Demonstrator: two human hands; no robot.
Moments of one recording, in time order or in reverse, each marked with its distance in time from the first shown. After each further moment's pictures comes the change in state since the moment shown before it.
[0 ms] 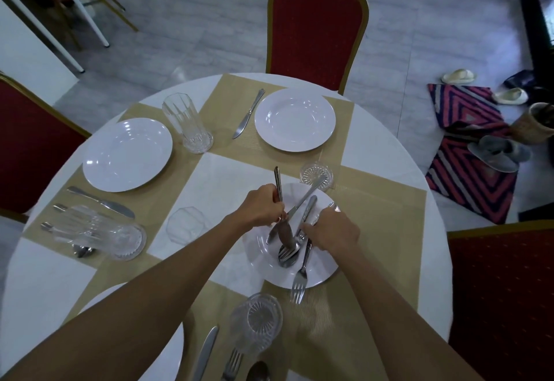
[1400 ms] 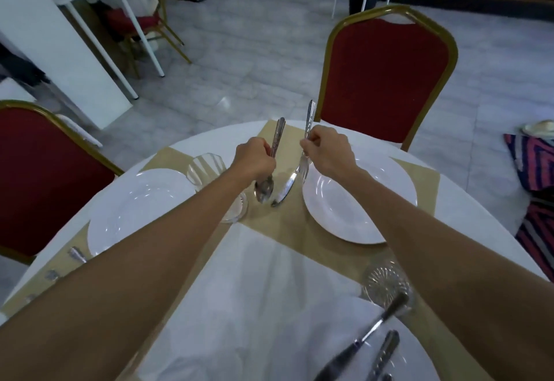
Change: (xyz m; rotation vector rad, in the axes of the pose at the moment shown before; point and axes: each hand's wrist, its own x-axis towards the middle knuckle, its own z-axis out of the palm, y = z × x) left_hand 0.188 0.022 -0.193 0.032 0.509 -0.057; right_hand 0.245 -0.226 -0.108 0.409 0.261 -0.540
